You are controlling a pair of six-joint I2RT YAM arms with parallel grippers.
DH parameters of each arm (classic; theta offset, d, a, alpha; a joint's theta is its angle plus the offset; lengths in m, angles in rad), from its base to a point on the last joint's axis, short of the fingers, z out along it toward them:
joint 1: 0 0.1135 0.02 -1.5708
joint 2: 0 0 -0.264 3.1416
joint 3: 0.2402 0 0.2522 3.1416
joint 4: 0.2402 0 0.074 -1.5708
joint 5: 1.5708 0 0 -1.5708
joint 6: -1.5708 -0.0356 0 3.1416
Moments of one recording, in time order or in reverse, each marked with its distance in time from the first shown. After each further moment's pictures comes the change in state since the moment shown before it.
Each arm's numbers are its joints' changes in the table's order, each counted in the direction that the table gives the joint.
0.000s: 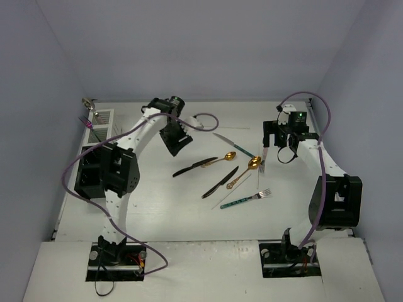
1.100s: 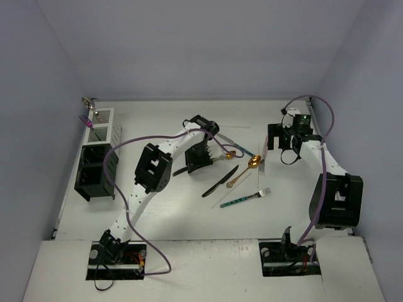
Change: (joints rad) left arm -0.217 0.363 0.252 0.170 -0.111 -0.014; right arm -0.052 0.000 -0.041 0.000 0.000 0.024
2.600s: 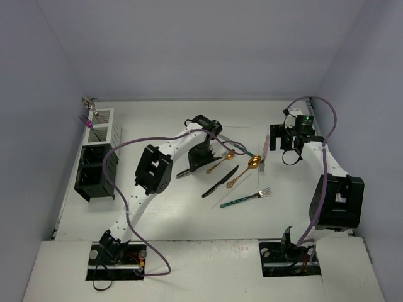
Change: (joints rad) left arm -0.021 -0.013 0.025 0.009 0.009 0.143; right arm -0.021 -0.010 -0.009 0.000 -0.003 0.012
